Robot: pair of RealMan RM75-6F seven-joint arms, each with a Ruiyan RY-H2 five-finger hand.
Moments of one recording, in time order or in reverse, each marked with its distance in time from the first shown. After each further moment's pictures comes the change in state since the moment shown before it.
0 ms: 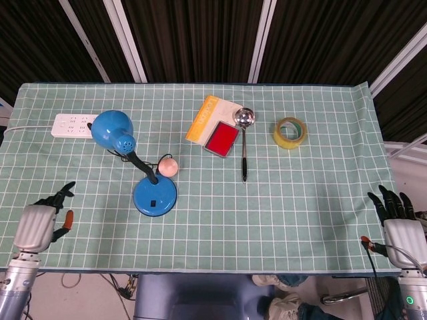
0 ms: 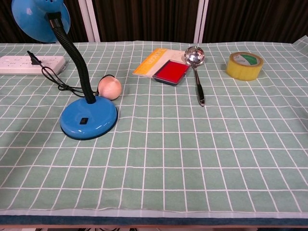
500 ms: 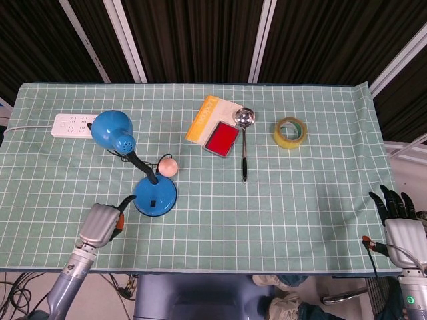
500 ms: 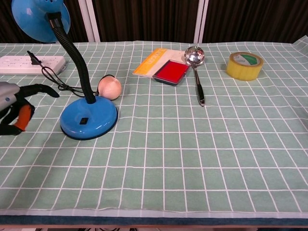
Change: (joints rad) left arm -0.122 -0.247 0.001 0.062 -0.037 -0.210 0.247; right arm 0.000 0.002 0.003 -0.003 0.007 -0.002 0.000
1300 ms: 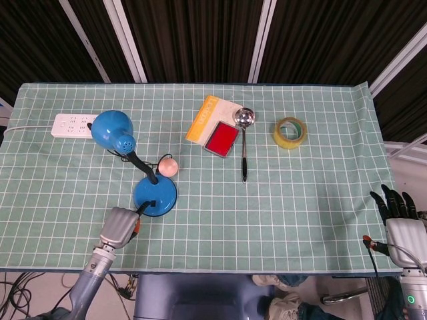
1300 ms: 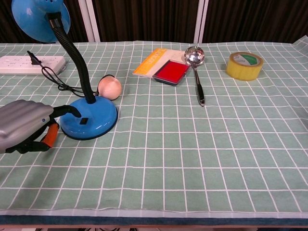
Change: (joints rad) left arm -0.039 -0.126 0.000 0.072 -0.073 -0.049 0.138; right arm 0.000 0.000 0.003 -0.001 0.007 -0.001 -0.003
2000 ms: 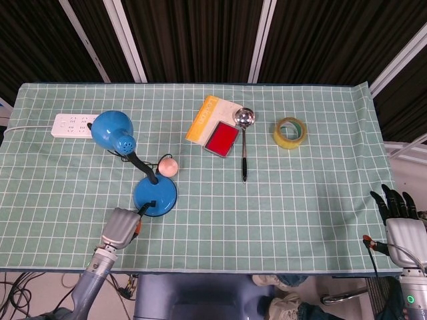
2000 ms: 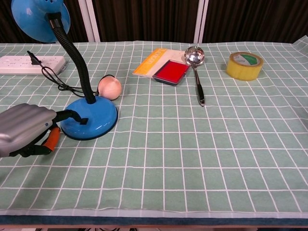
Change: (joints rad) left arm -0.010 -0.015 0.013 0.012 -0.030 -0.012 0.040; right arm 0.000 -0.003 0.001 0.000 0.001 0.002 -0.004
